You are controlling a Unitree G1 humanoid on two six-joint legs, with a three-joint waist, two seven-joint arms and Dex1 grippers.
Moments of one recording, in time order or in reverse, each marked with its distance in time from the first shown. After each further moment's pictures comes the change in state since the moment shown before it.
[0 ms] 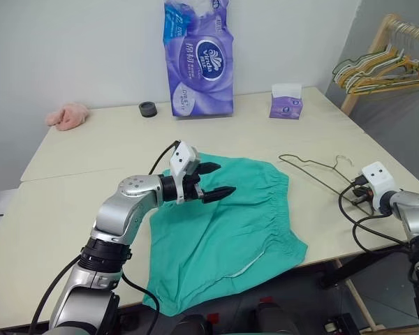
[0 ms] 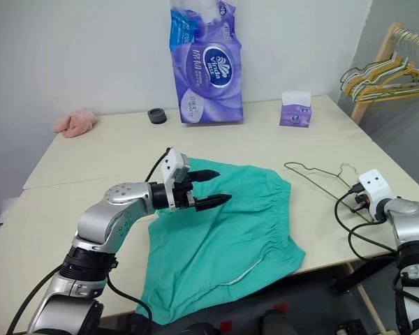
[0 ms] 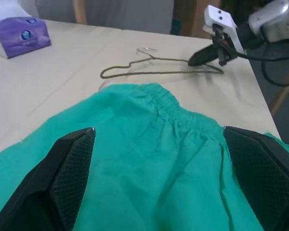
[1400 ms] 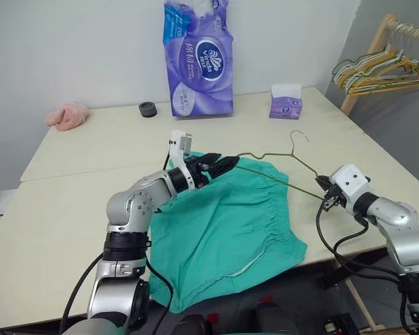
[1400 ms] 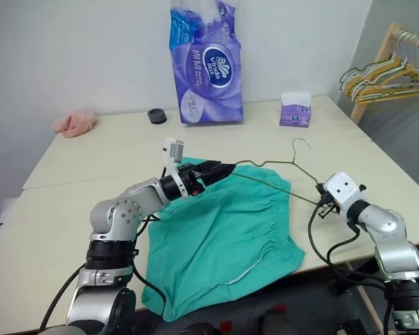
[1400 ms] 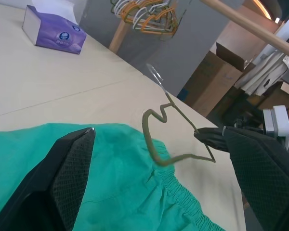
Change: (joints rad) left arm -0.073 -0.231 0.223 0.088 -0.237 0.286 0.270; right arm 0.307 0.093 -0.019 -0.665 0.042 -0.164 -0.013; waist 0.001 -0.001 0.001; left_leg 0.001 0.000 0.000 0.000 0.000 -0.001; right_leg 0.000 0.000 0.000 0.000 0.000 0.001
